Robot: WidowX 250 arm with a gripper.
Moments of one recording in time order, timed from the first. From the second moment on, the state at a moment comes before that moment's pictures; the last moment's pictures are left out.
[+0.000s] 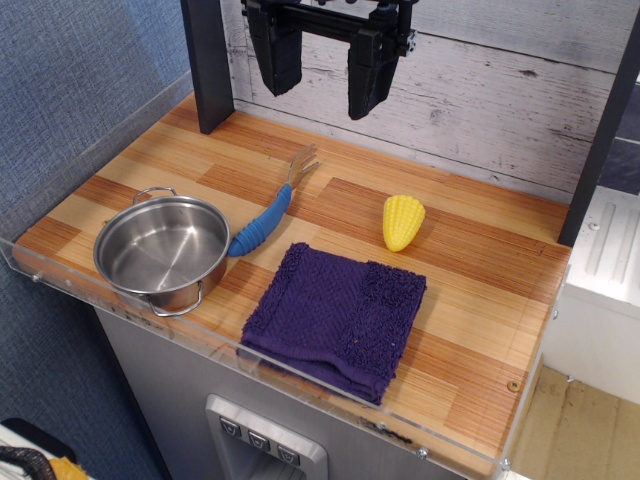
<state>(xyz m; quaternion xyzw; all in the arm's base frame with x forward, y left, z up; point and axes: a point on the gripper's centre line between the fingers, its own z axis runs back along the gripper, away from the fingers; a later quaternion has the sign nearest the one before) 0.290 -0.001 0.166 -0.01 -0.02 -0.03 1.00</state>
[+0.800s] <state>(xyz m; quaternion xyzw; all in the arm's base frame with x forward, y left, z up) 0.264 0.054 0.131 0.00 0.04 -0.01 1.00</state>
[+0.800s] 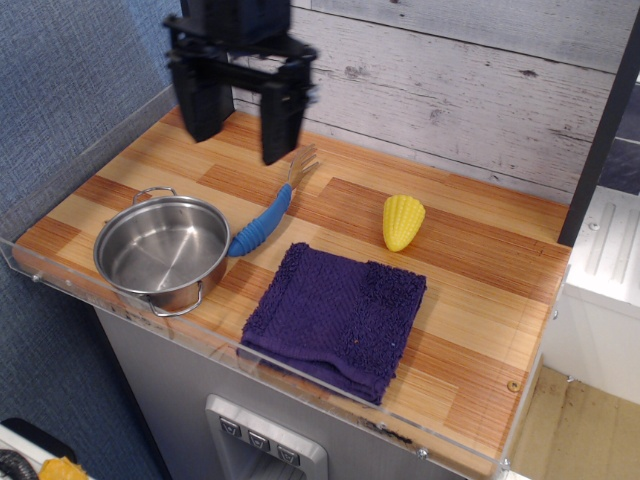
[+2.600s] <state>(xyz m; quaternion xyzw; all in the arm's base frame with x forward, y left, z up) 0.263 0.081 0.025 0.04 0.03 0.03 1.00</state>
